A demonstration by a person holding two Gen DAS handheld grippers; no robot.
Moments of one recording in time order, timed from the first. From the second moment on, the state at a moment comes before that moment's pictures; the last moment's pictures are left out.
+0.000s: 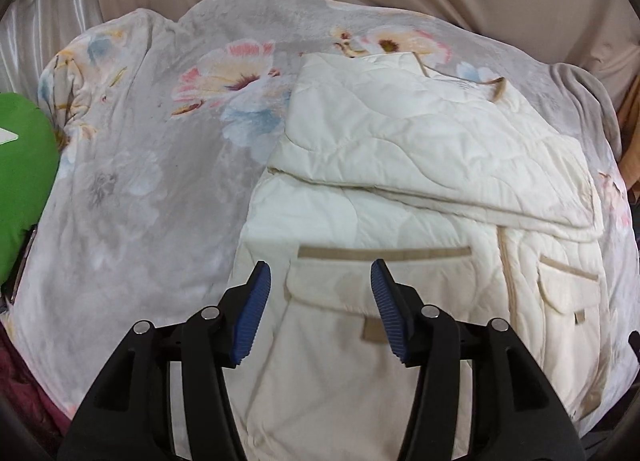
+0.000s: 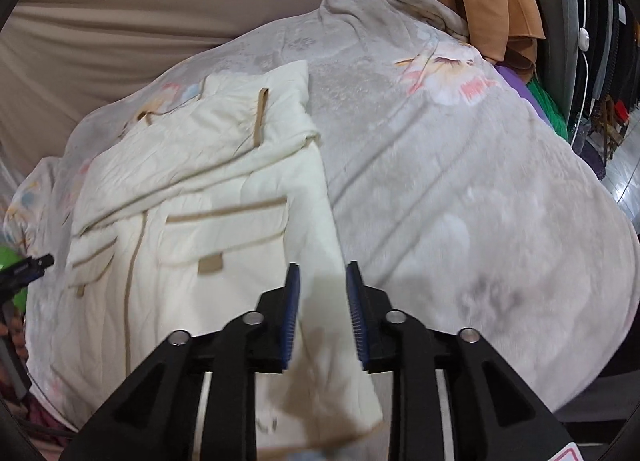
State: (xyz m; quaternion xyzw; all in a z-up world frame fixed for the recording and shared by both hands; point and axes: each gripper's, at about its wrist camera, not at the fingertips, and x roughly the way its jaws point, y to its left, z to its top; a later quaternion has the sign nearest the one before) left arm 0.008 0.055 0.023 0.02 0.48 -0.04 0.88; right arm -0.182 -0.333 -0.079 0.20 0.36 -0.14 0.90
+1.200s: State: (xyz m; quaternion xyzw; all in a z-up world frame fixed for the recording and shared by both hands) left arm -0.063 0.156 -0.049 -0.23 0.59 -0.09 0.77; right arm -0.227 -0.326 -0.157 0.34 0.41 -0.08 0.85
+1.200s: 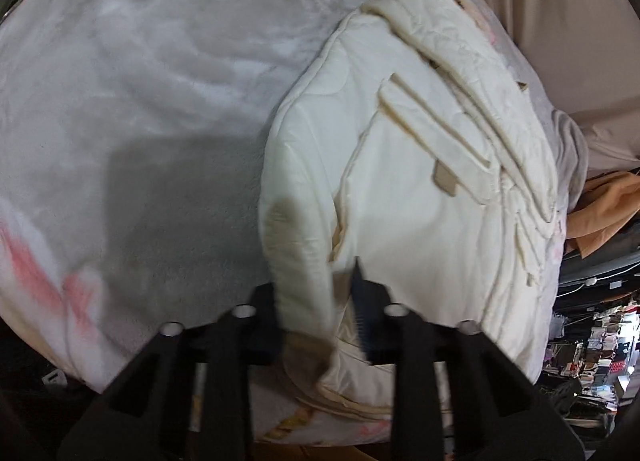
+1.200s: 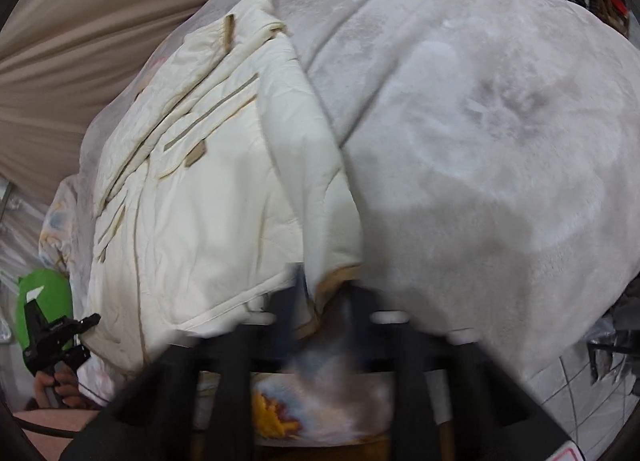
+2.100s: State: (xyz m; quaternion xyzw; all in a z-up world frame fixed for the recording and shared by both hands) left arm 0.147 0.085 0.077 -0.16 0.43 -0.07 0.89; right arm -0.032 -0.361 0.042 0.23 0.19 -0.09 0.95
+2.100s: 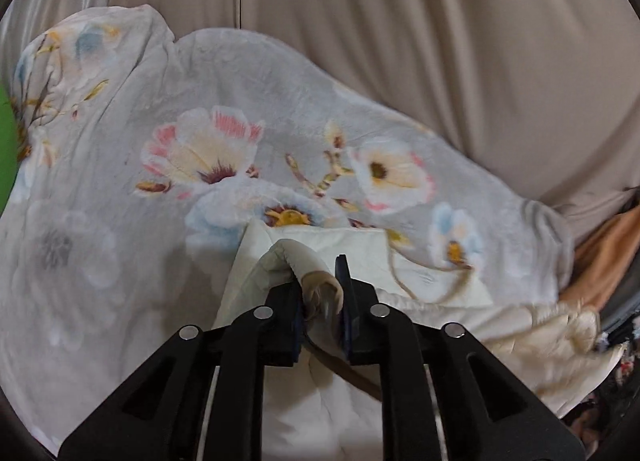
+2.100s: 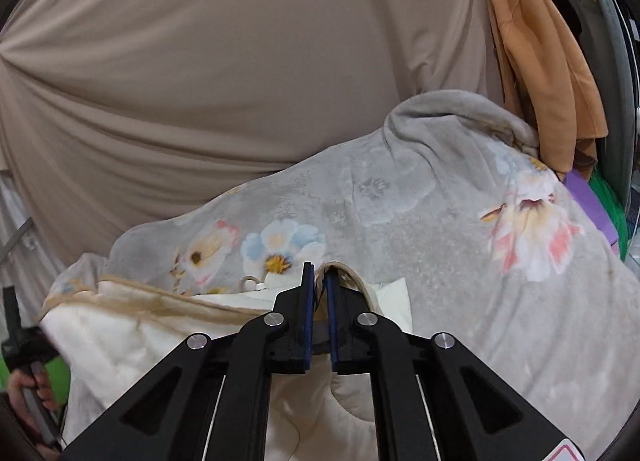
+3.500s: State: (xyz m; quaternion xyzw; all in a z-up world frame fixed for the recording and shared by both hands) left arm 0.004 0.167 -0.017 -0.12 0.57 -0.04 0.81; right arm -0.141 -0.339 -0.113 0.27 0.43 -0.06 0.86
